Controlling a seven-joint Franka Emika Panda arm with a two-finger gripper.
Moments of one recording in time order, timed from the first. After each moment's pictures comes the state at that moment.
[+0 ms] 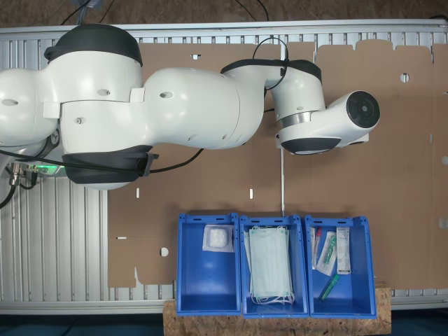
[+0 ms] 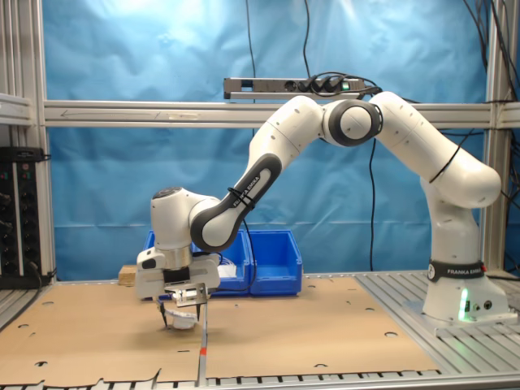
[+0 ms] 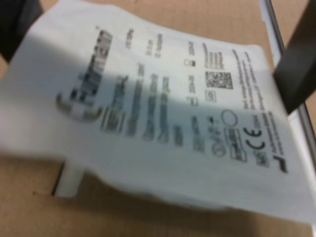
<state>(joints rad) 0.01 0.85 -0.04 -1.53 -0.18 2.30 -0.72</state>
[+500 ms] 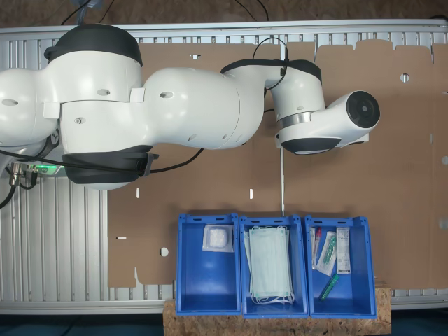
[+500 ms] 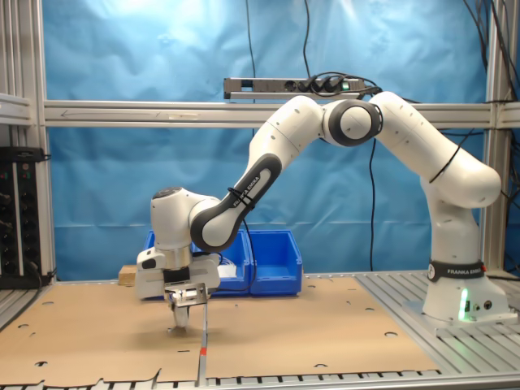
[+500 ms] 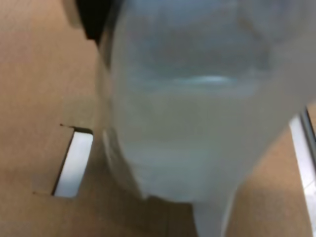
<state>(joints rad) 0.01 0.85 -0.04 -1.53 -0.18 2.30 -0.73</state>
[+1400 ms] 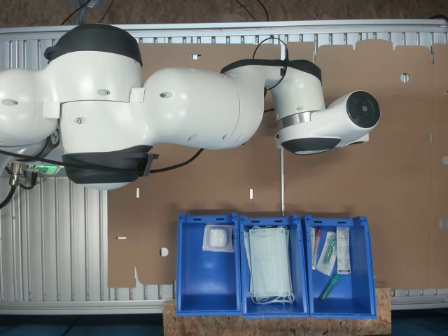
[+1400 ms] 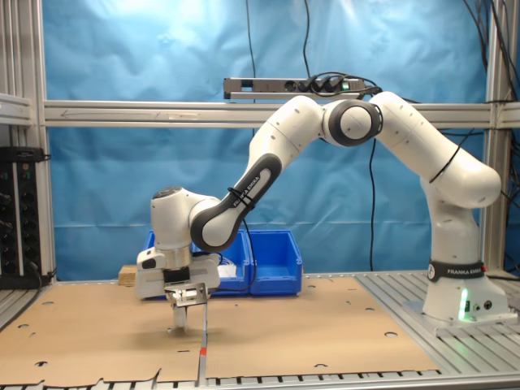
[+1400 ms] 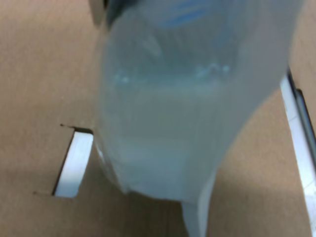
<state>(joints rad) 0.01 0.85 -0.04 -1.53 -0.18 2.30 -0.73</state>
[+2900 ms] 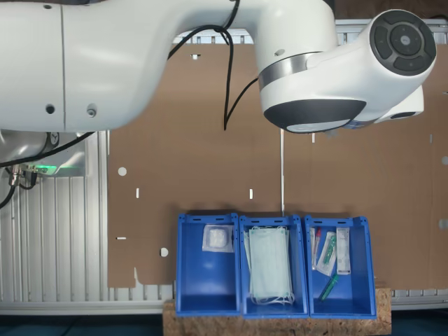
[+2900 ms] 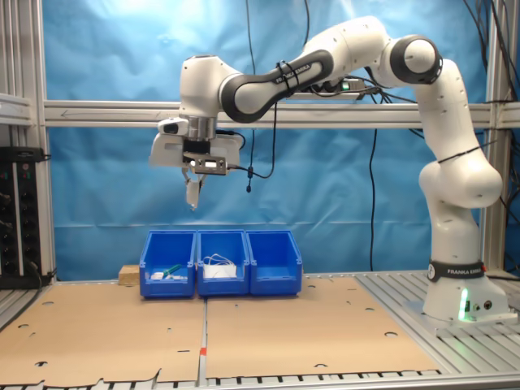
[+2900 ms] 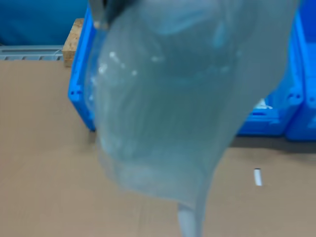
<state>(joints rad) 0.05 0.25 -0.04 -1.73 -0.18 2.06 -0.73</state>
